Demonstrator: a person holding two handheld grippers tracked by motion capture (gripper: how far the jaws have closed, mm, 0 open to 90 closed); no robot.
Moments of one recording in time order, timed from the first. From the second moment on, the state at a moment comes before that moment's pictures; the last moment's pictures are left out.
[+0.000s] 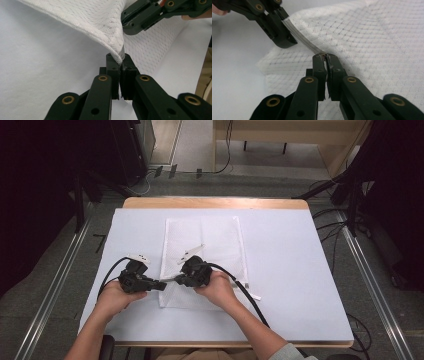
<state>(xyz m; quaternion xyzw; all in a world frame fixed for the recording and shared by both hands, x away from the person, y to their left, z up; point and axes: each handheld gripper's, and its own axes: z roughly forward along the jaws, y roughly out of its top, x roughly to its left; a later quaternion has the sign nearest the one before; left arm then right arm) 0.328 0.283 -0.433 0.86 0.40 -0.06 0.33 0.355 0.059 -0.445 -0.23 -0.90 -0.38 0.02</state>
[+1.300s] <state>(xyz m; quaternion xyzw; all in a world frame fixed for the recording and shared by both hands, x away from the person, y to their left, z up) 0.327 0.287 -0.432 0.86 0.39 -0.06 0.33 0.360 0.021 -0.446 -0.25 -0.89 -0.37 0.02</state>
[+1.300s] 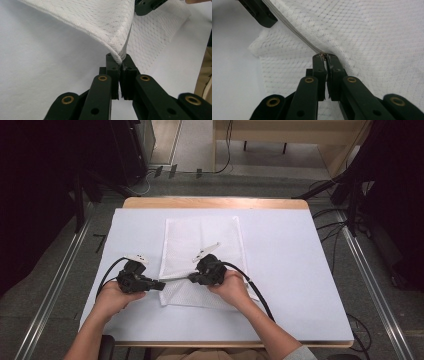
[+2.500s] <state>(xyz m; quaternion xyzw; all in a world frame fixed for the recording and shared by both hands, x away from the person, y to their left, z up) 0.325 0.290 -0.432 0.85 0.39 -0.06 0.33 0.365 -0.002 -0.448 -0.27 -0.89 -0.37 0.01</state>
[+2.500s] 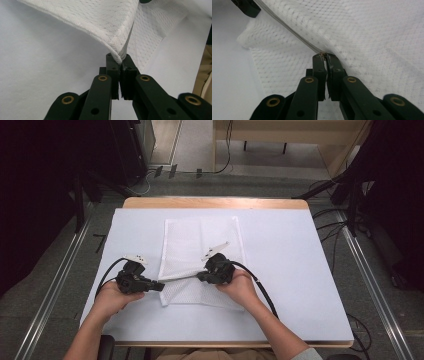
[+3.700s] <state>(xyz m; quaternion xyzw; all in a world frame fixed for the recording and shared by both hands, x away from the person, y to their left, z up) 0.325 0.291 -0.432 0.86 0.39 -0.07 0.33 0.361 -0.039 -0.447 -0.28 -0.89 -0.35 0.00</state>
